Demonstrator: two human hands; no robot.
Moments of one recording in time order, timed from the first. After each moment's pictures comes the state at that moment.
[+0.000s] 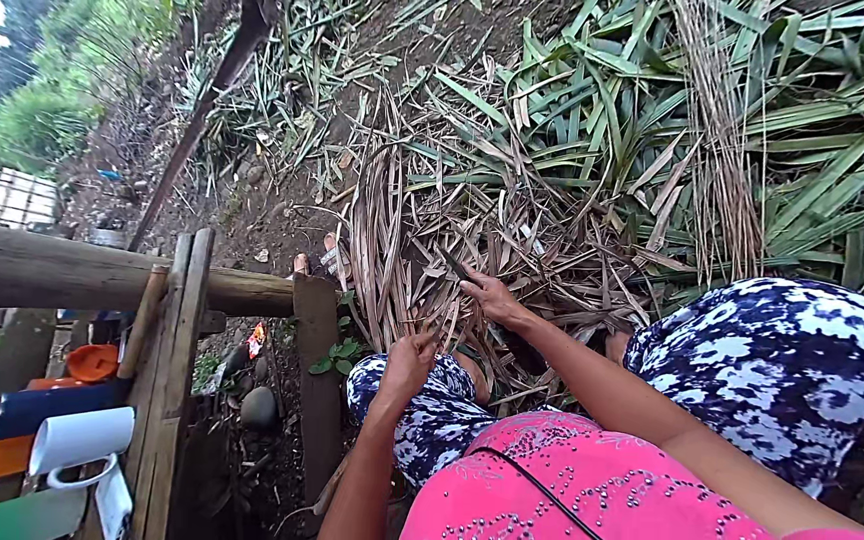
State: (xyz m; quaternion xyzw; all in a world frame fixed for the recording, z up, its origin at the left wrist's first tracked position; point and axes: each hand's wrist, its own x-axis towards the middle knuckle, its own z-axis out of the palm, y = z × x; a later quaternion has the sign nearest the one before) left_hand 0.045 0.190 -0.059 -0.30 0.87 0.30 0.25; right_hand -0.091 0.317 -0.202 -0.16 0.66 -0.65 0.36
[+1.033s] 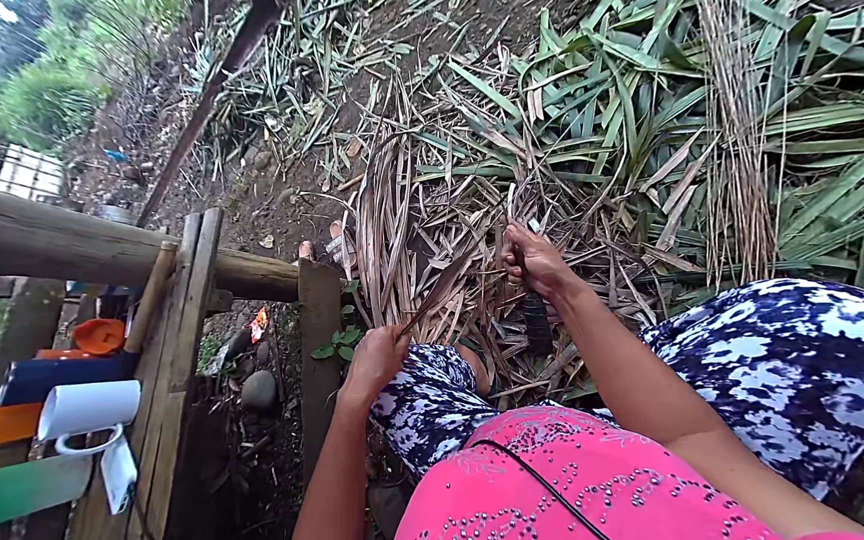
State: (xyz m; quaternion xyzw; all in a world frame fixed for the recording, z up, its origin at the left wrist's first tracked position) left_hand 0.059 0.155 -0.033 -0.28 0.90 0.16 0.27; right_hand -0.136 0.352 -0.164 0.03 0.42 -0.81 0.41
